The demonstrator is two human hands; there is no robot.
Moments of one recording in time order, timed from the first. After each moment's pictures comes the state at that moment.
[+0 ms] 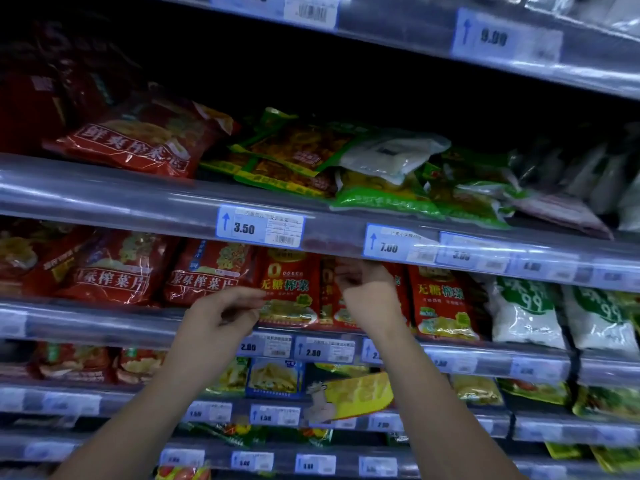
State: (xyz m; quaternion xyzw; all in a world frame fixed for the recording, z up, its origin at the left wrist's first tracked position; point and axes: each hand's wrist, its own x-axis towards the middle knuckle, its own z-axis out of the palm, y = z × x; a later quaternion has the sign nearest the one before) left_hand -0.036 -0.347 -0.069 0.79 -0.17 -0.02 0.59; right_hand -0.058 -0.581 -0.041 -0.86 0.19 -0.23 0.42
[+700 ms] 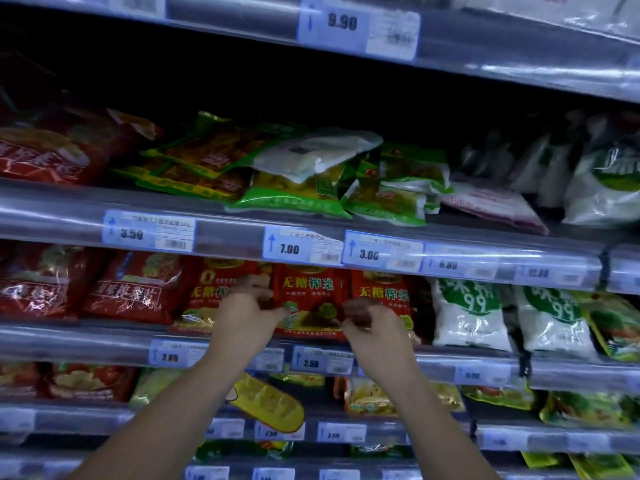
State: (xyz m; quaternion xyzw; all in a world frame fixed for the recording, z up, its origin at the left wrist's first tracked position) left_hand -0.049 -0.502 -0.057 0.85 -0.10 0.00 0.53; right_hand -0.145 -0.681 -0.060 -0.88 0.17 -0.16 0.41
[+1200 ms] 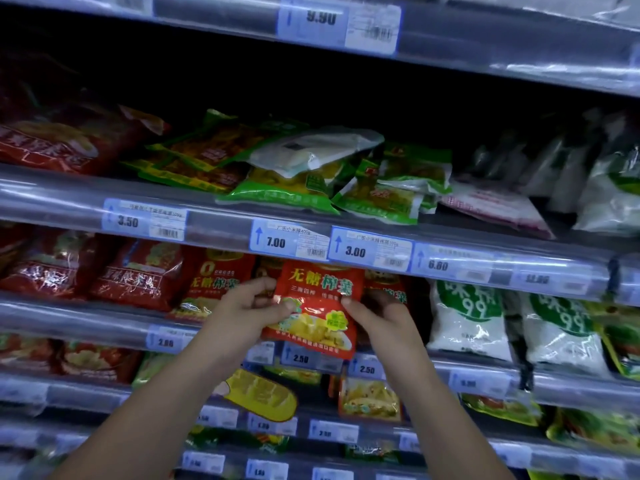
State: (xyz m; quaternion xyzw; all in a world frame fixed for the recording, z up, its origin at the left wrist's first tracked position) left_hand -0.085 -0.505 -0.045 0.70 -0.11 -0.14 0.69; right_hand -0.151 -0.705 -0.054 -0.72 0.14 -0.14 0.66
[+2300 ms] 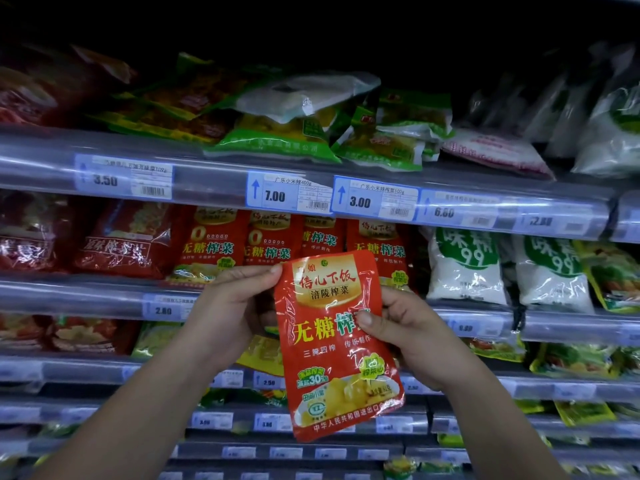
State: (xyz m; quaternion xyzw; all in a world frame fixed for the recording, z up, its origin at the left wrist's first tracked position) left_hand -0.112 -0.489 -0.046 0.56 -0.15 -0.22 0.79; right_hand -0.210 -0.710 -0.063 -0.69 0.00 0.03 0.73
